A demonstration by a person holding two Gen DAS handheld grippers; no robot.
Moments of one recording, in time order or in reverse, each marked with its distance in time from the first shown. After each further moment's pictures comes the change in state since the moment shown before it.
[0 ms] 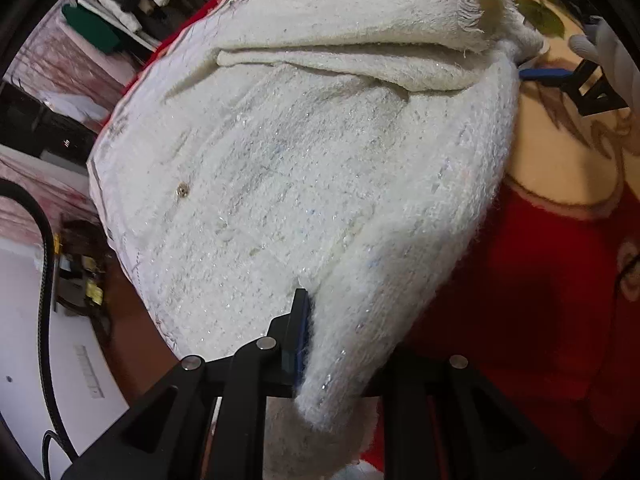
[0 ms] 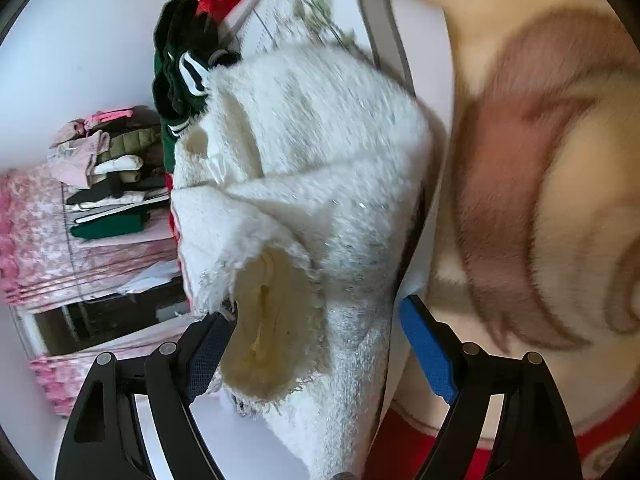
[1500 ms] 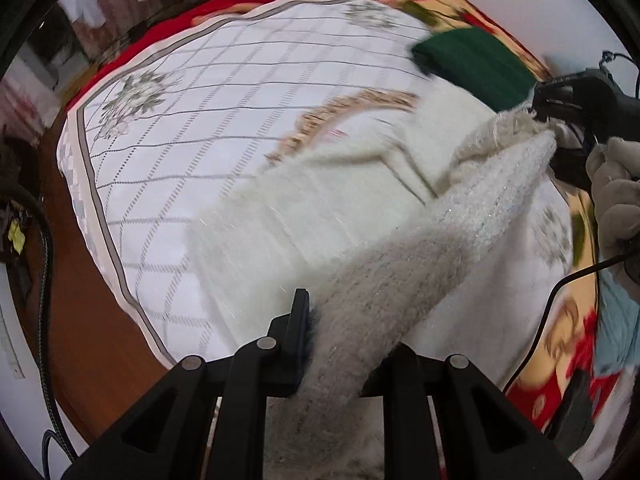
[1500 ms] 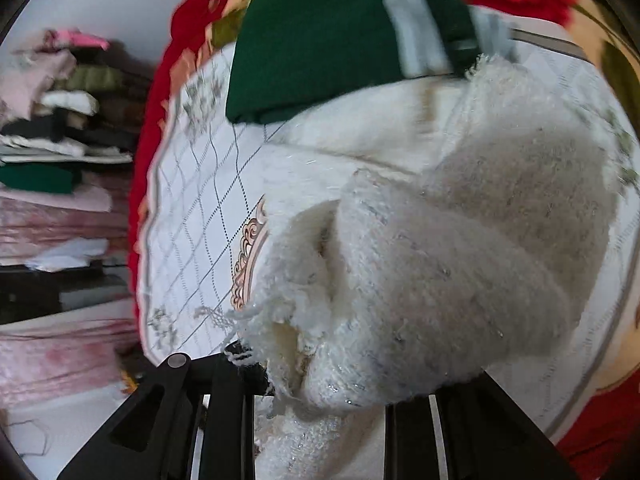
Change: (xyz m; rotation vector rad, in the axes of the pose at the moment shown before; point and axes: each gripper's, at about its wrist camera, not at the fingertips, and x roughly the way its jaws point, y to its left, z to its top) left arm 0.061 0.328 0.154 -0.340 0.059 -0.396; right arm 0.196 0.338 -0.010 -0.198 -0.033 -0.414
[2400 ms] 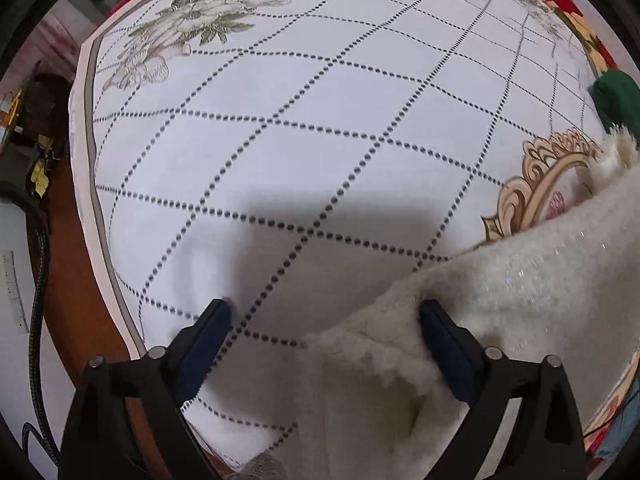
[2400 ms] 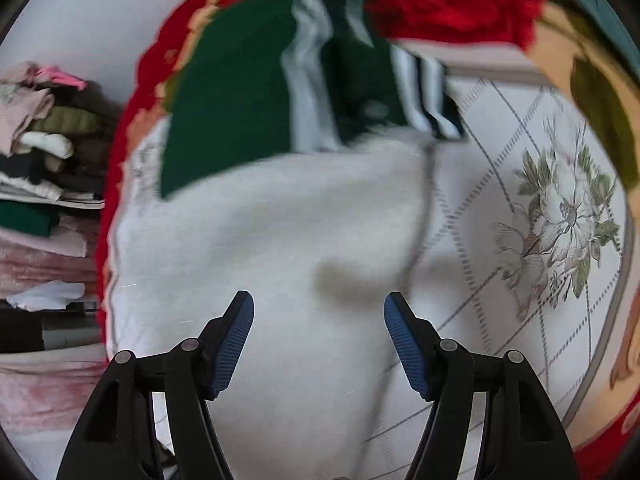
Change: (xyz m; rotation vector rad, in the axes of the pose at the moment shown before) left arm 0.128 0.126 0.065 -0.186 0.111 0.160; right arm -0.008 -0.120 0.050 0.059 -0.152 -0.042
